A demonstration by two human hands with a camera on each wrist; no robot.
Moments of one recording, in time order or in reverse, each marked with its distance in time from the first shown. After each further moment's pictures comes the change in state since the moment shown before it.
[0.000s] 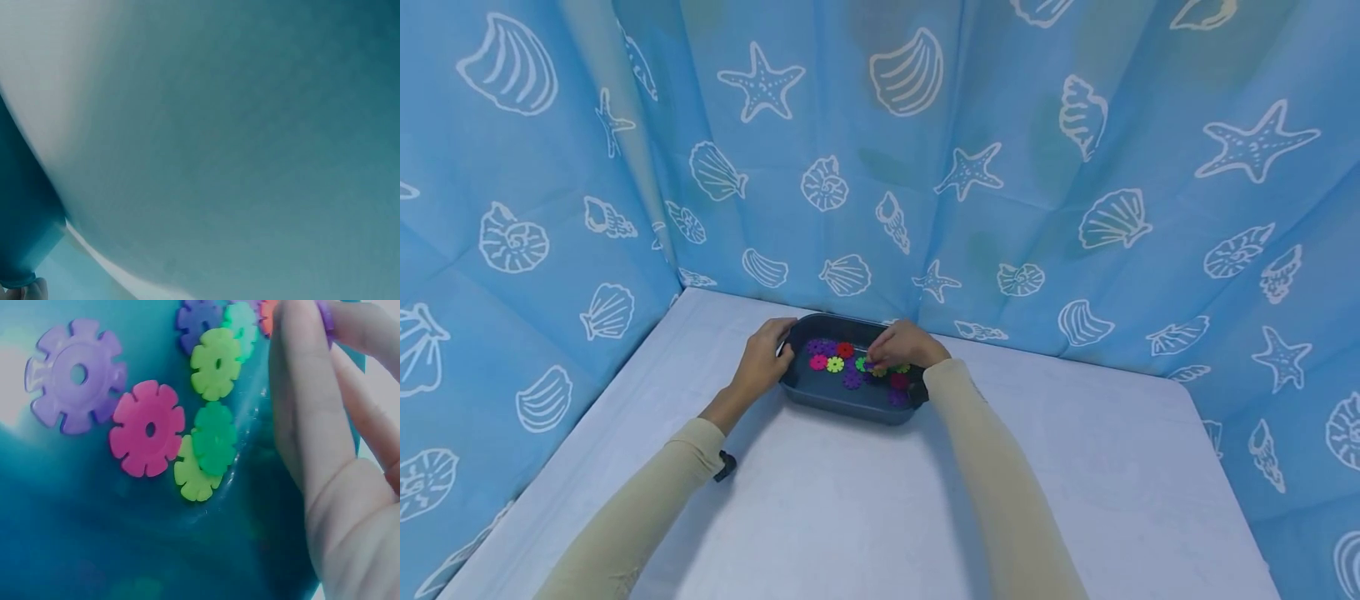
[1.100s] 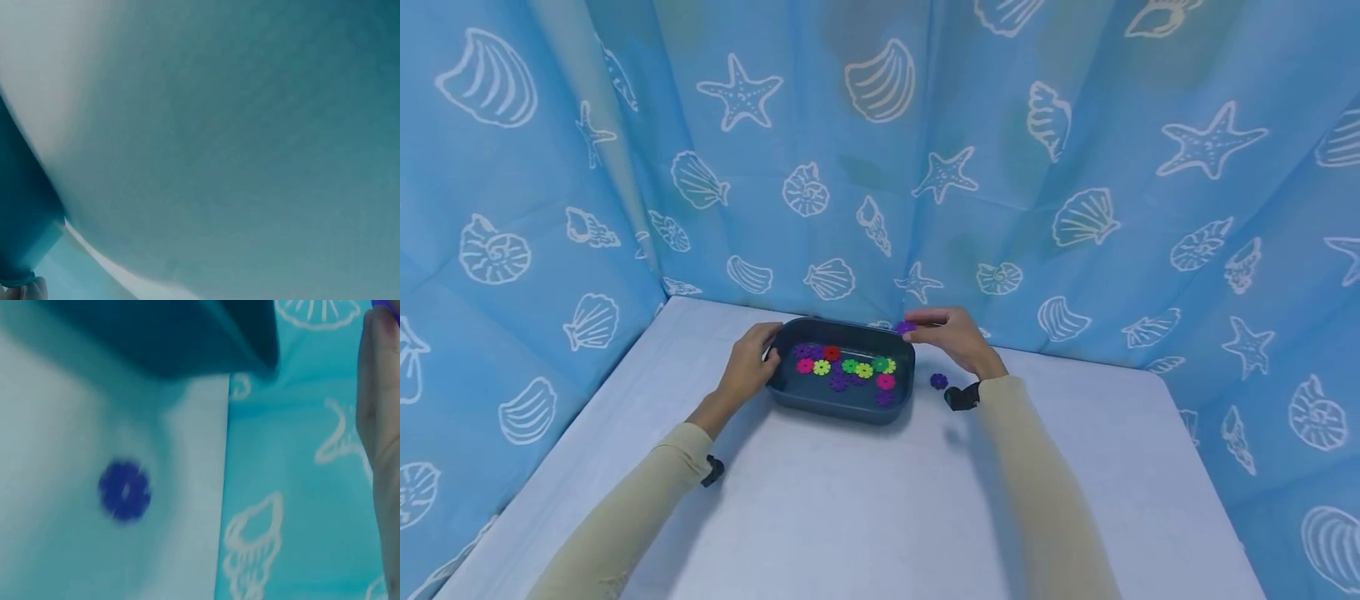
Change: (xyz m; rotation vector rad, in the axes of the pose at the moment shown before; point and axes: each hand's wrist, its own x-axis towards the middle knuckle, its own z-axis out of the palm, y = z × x) left_hand 0.000 0.000 0.001 0.002 -0.021 -0.015; right_hand -0.071 0.031 -0.058 0.254 0.257 -0.201
